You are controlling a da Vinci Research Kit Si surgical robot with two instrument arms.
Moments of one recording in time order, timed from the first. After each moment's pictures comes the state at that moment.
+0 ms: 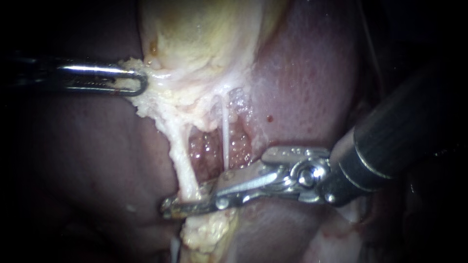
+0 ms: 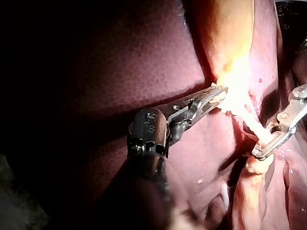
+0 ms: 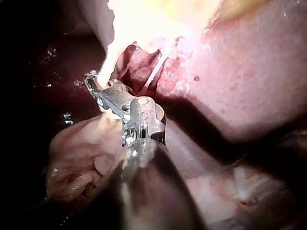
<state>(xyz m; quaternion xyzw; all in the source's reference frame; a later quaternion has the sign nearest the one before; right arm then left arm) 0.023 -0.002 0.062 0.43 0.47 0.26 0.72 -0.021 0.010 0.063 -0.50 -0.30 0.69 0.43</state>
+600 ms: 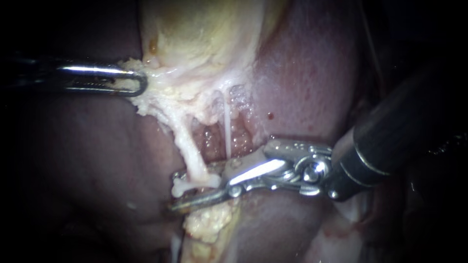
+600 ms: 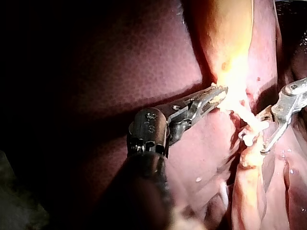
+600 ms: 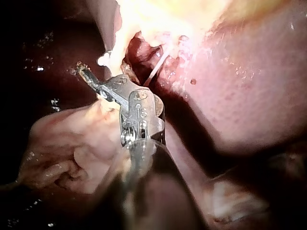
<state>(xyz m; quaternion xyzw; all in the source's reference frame) 0.022 0.000 0.066 0.35 0.56 0.19 0.73 -0.021 0.009 0.063 -0.50 -0.30 0.69 0.43</state>
